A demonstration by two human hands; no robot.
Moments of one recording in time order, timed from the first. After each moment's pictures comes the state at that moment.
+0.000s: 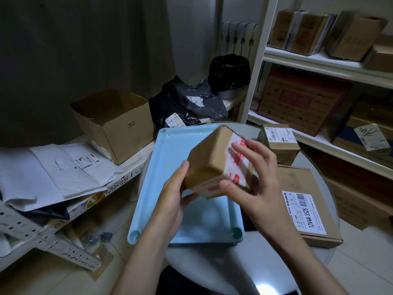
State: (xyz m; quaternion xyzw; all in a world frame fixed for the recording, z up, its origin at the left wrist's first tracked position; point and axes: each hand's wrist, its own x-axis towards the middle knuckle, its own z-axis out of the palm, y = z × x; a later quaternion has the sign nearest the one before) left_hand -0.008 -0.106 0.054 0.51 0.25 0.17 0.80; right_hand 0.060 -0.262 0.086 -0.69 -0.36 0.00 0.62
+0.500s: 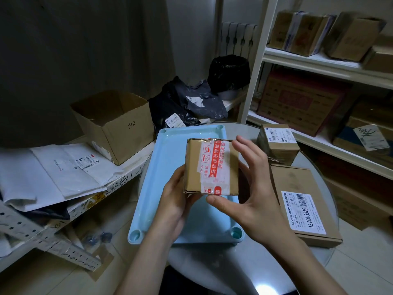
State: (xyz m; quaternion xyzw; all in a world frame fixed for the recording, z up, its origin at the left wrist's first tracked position) left_hand -0.005 -0.109 0.046 0.49 0.24 0.20 0.81; right_hand 0.056 -0.258 0.082 -0.68 -0.44 -0.03 0.58
